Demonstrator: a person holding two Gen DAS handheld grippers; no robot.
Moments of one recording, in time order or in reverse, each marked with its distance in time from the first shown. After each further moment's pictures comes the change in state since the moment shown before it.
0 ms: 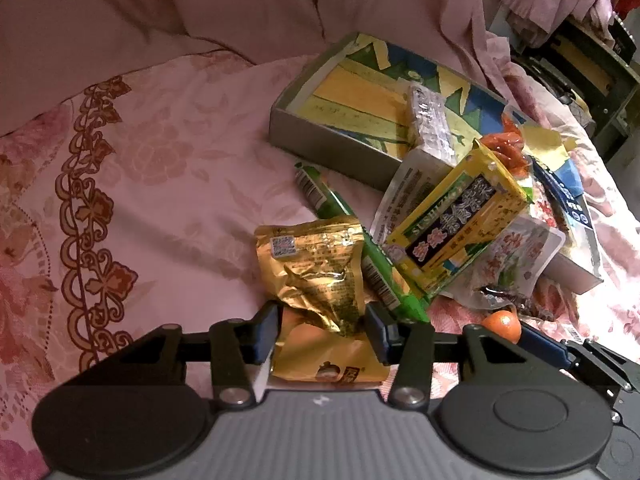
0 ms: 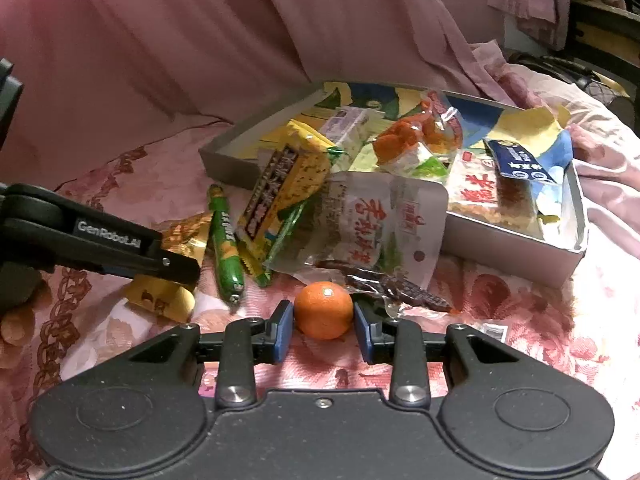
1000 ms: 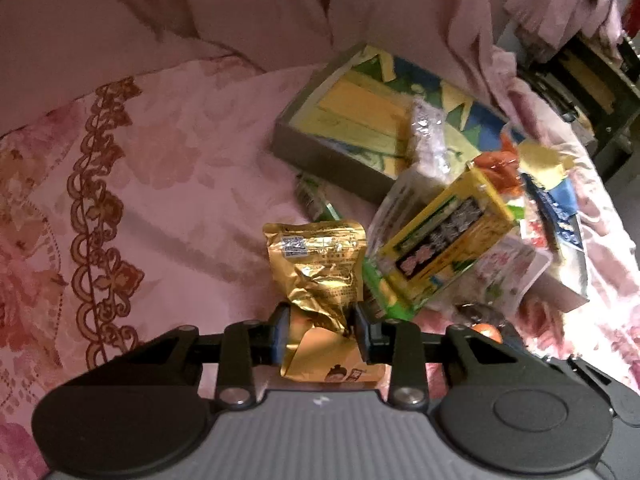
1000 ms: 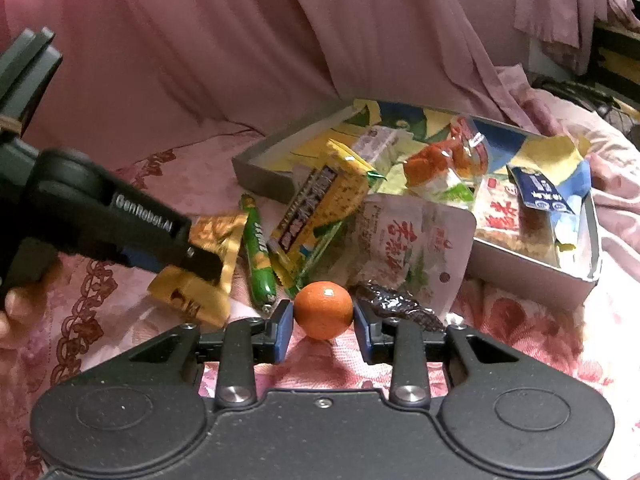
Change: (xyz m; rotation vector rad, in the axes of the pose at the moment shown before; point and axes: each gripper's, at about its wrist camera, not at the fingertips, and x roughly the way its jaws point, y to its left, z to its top) left arm -0.012 -0.001 0.004 -0.045 -0.008 -0.007; right arm -0.010 0.012 0.004 -0.065 -0.036 0.046
